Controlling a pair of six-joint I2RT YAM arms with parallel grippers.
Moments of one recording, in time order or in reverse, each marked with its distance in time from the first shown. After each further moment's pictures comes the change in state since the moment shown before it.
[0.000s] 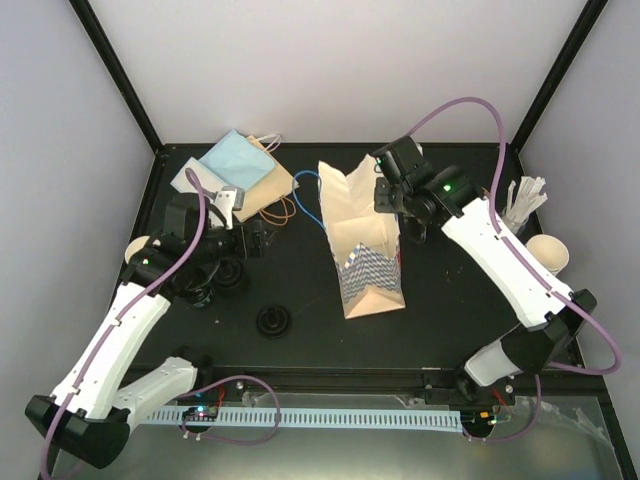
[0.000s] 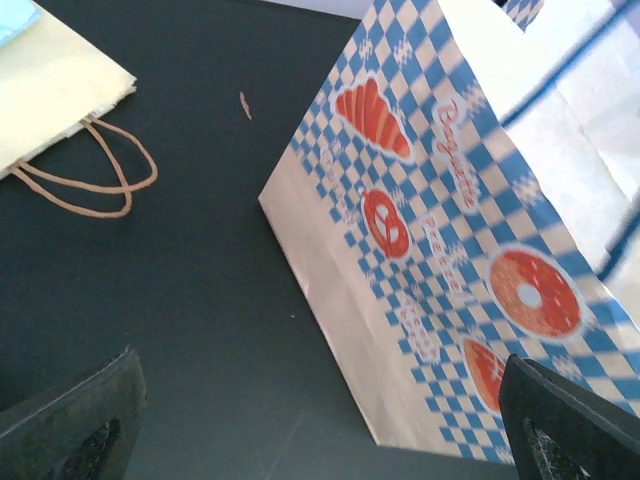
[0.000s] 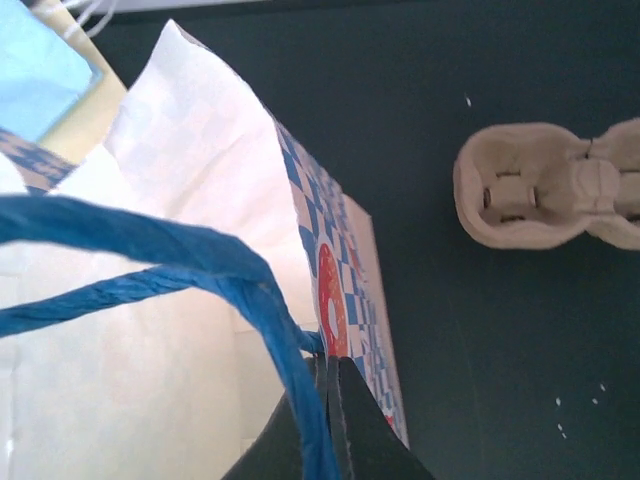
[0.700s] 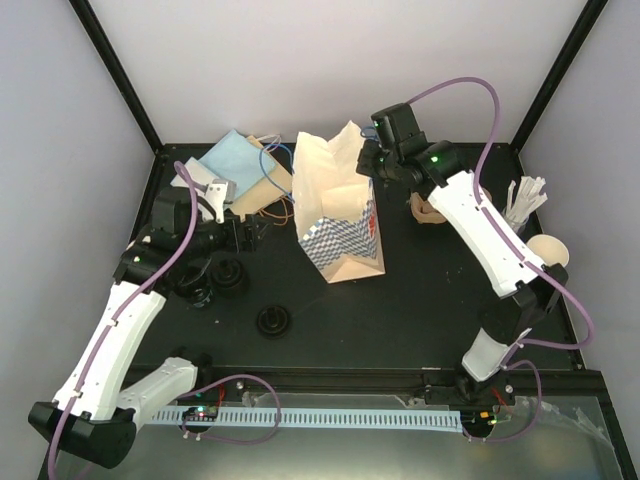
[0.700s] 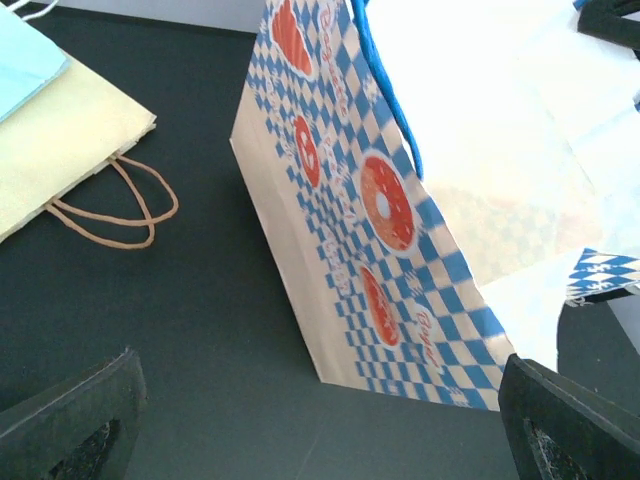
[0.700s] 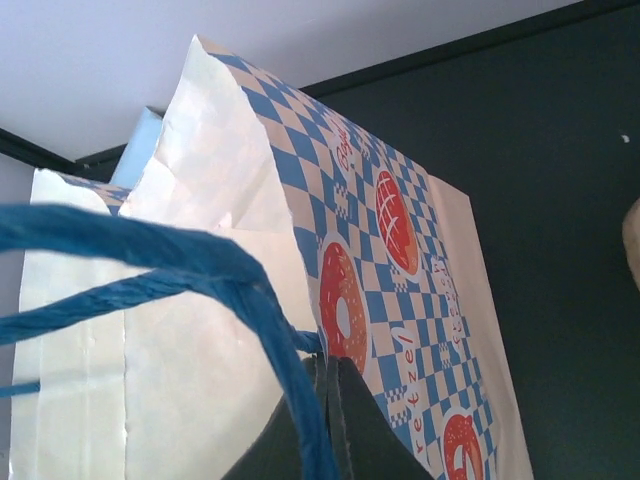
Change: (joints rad) left arm 0.089 0.012 0.051 -0.018 0.052 0.071; right arm -0.095 0.193 0.208 0.174 -0.198 0.114
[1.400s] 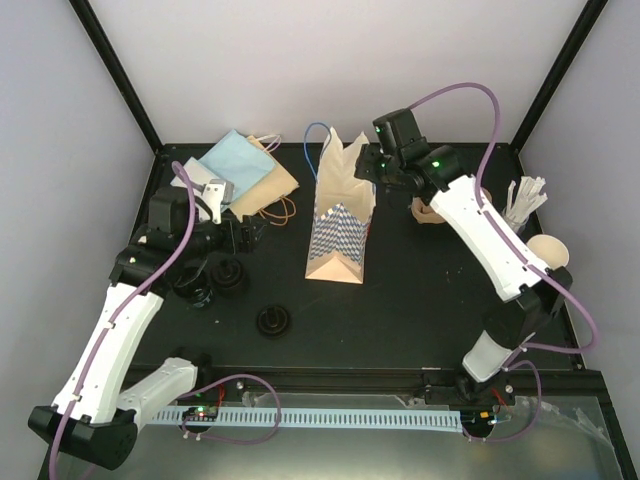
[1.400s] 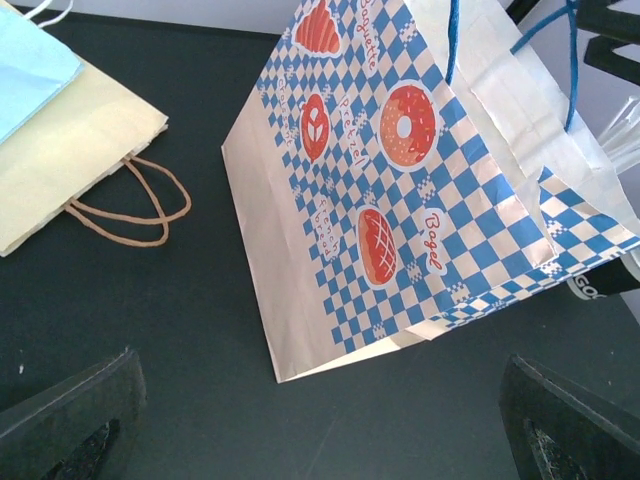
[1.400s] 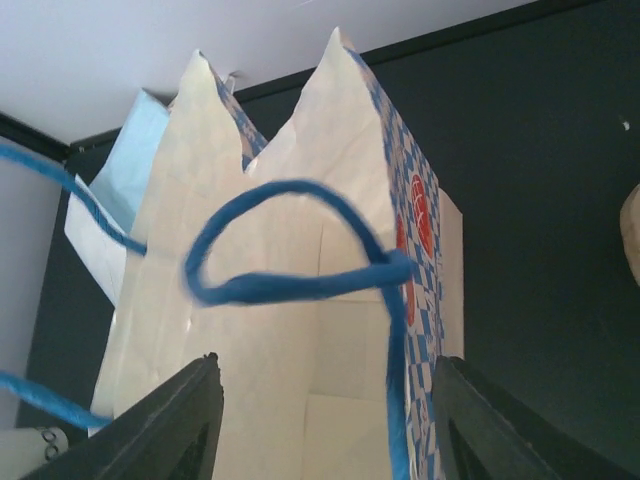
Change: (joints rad) left arm 0.019 -0.009 0.023 -0.038 0.000 0.045; right arm 0.000 -0.009 -0.041 0.028 -0.014 0.016
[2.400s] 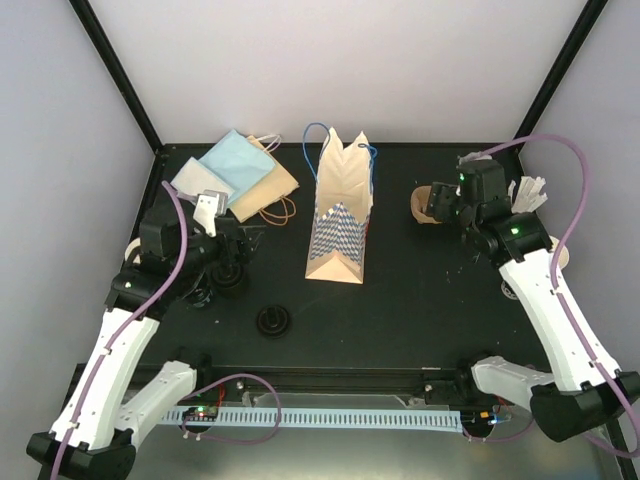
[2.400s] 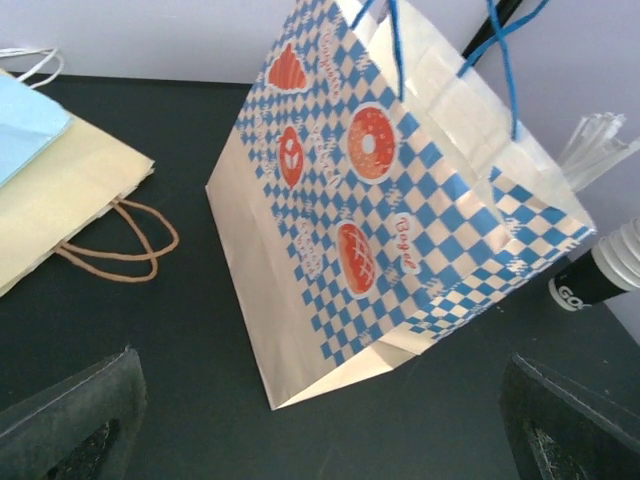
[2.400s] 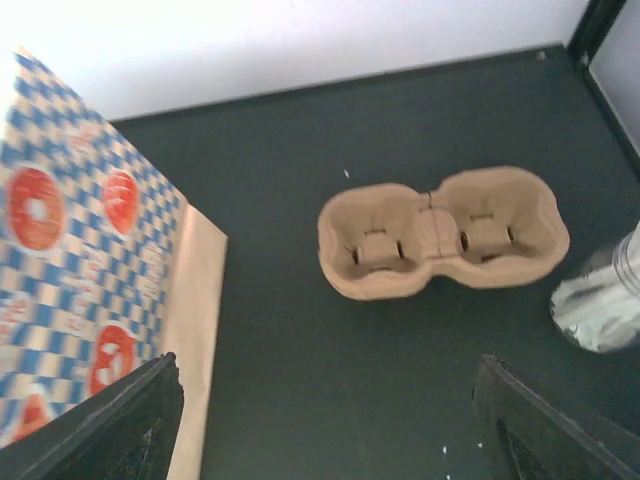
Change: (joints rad) left arm 0.006 -0.138 -0.116 0.109 0.035 0.012; right arm -0.207 -0.550 -0.523 0.073 0.130 -0.334
